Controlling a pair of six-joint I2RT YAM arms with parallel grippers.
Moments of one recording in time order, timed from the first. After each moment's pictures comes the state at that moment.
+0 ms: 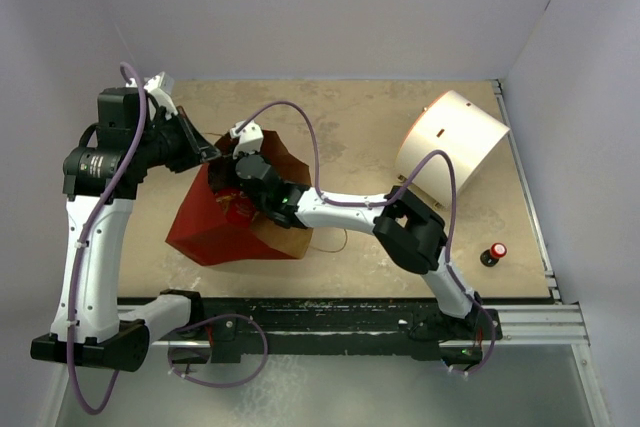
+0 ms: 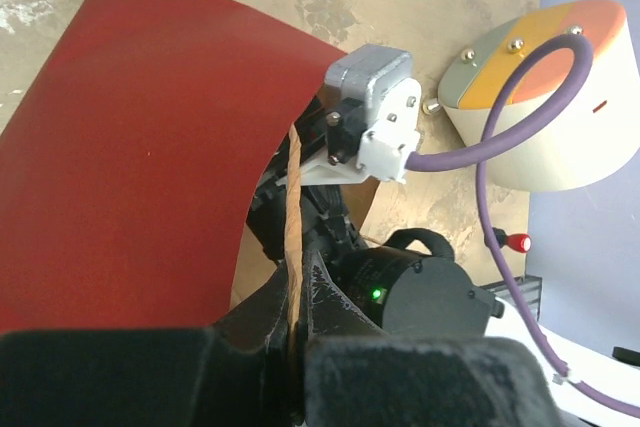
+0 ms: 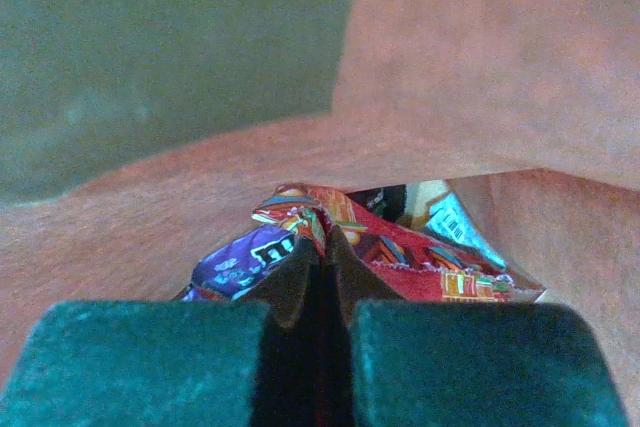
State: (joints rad) left arm -0.09 1.13 1.59 -1.13 0.31 -0.53; right arm 1.11 2.14 1.64 0.36 0.52 0.34
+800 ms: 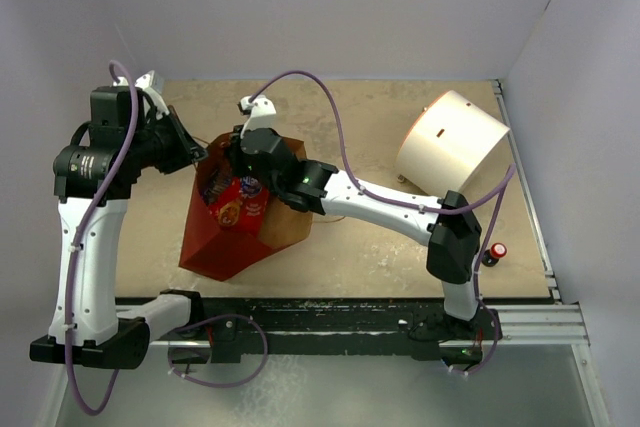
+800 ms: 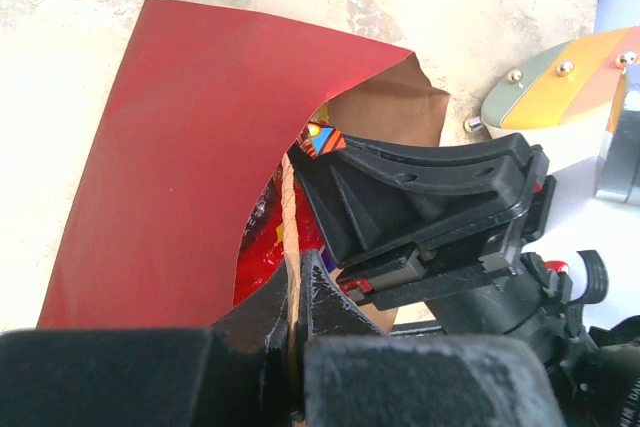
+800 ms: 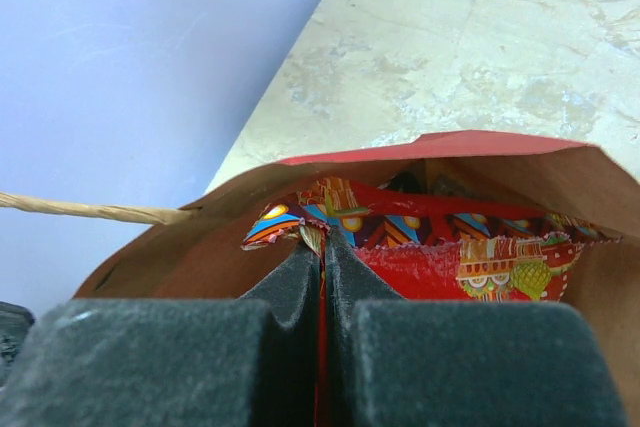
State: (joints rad) left arm -0.09 1.14 1.67 -1.22 0.19 -0.51; right arm 1.11 1.92 1.75 -0.07 0.43 0.54
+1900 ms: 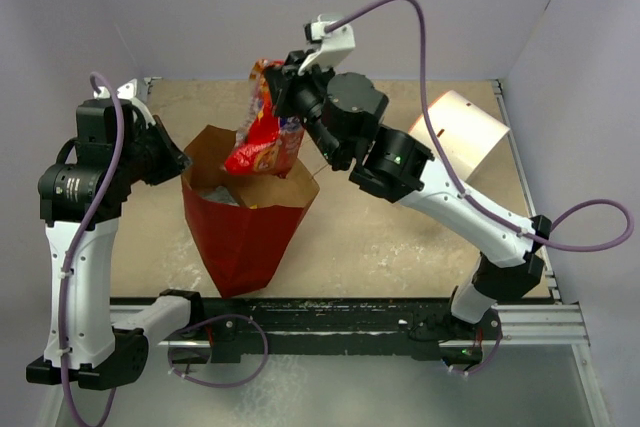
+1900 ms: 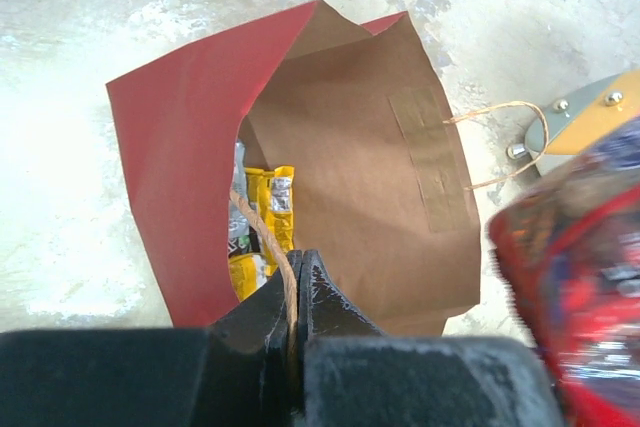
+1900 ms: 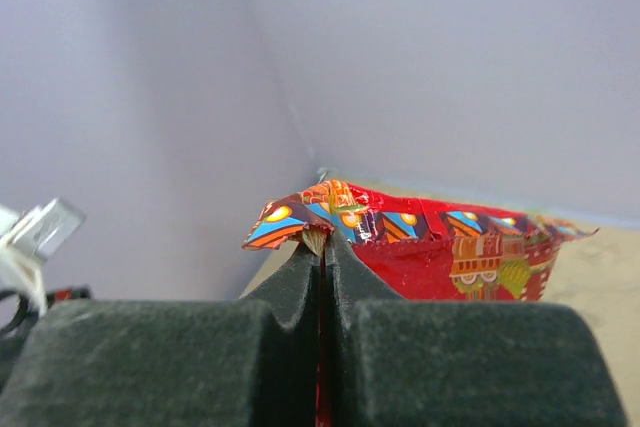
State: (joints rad) left arm -0.09 1.07 1.70 -1.29 0.05 -0.49; right arm 1.12 1.66 2.10 -0.24 0.65 0.18
